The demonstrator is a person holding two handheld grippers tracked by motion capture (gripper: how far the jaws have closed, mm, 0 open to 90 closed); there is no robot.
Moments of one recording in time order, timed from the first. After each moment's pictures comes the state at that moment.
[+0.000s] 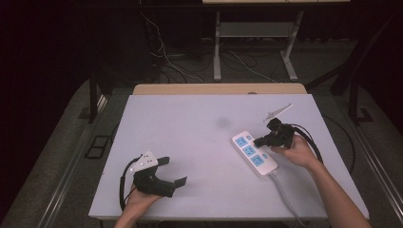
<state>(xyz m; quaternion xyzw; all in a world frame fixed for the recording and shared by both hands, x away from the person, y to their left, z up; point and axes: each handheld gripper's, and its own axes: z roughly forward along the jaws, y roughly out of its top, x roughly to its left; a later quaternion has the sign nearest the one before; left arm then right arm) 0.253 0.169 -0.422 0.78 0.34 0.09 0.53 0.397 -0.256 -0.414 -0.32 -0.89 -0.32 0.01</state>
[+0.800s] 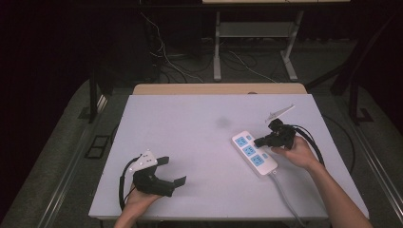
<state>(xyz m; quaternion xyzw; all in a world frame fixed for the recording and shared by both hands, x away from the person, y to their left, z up) 0.254 0.170 -0.423 0.77 0.34 0.09 0.53 0.395 -0.260 -0.416 -0.33 -0.88 -0.34 0.01</state>
